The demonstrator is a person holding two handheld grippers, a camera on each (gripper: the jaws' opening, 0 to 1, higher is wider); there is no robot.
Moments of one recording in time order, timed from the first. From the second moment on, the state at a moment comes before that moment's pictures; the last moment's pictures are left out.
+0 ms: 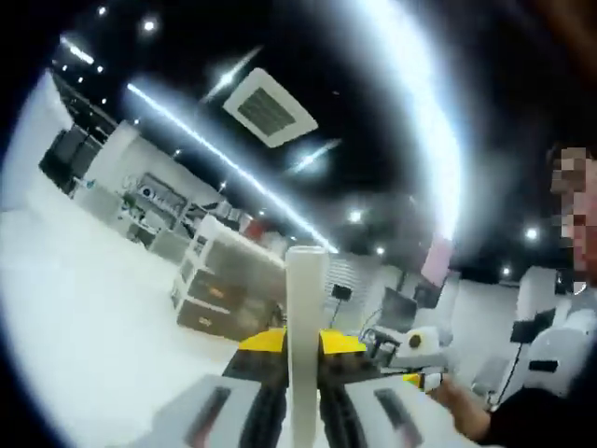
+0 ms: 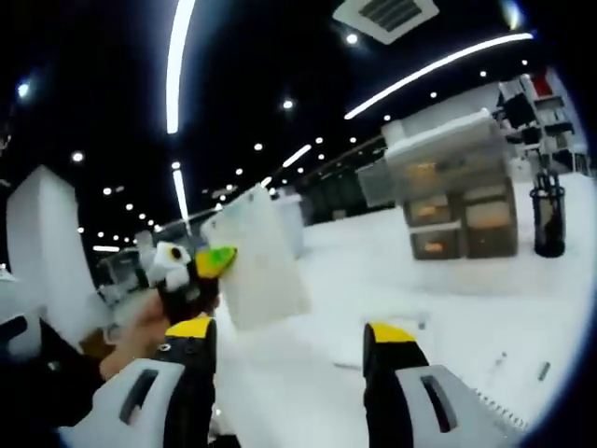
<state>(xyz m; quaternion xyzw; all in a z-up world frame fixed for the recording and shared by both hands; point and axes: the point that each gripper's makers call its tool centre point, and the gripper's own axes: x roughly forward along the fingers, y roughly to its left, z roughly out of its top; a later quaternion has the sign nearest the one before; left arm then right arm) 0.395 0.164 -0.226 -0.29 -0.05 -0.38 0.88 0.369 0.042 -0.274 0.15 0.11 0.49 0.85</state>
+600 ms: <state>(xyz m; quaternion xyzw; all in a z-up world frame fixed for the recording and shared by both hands) 0.392 0.142 -0.236 -0.49 -0.01 -0.41 0.77 0.356 0.028 -0.260 -0.18 -0.11 0.41 0.89</state>
